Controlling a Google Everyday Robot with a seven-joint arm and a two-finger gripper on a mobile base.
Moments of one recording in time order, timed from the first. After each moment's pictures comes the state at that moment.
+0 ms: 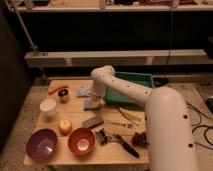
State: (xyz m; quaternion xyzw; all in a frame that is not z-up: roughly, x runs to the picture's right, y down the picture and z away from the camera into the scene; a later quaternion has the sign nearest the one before) arm -0.077 0.083 0.912 -0.33 -0.18 -0.05 0.92
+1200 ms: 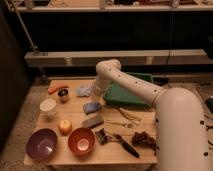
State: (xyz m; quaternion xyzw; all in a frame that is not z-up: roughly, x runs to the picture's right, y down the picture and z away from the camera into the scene) arm -0.064 0.055 0.877 -0.30 -0.23 -0.10 0.92
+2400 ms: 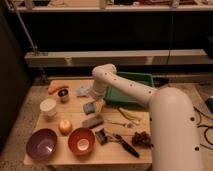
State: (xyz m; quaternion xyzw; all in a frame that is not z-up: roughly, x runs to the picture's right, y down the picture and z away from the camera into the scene) arm -0.080 0.086 0.894 -0.33 -0.23 -0.14 0.90
